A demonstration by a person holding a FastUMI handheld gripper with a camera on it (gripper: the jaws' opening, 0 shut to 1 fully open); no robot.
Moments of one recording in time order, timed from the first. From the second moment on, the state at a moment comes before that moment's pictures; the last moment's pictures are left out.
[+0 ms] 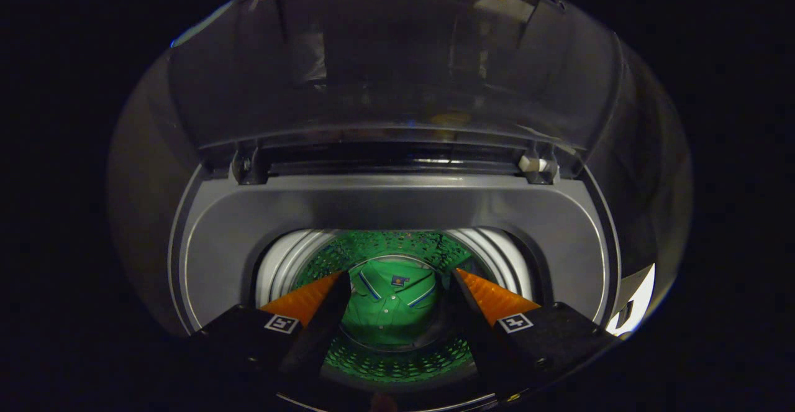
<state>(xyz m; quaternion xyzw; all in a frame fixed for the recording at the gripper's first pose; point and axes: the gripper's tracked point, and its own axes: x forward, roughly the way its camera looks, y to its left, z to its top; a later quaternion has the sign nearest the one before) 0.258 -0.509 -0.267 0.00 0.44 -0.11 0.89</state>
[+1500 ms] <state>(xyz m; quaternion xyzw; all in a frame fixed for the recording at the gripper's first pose) 0.416 -0.507 0.033 -0.01 0.26 -0.11 0.96</state>
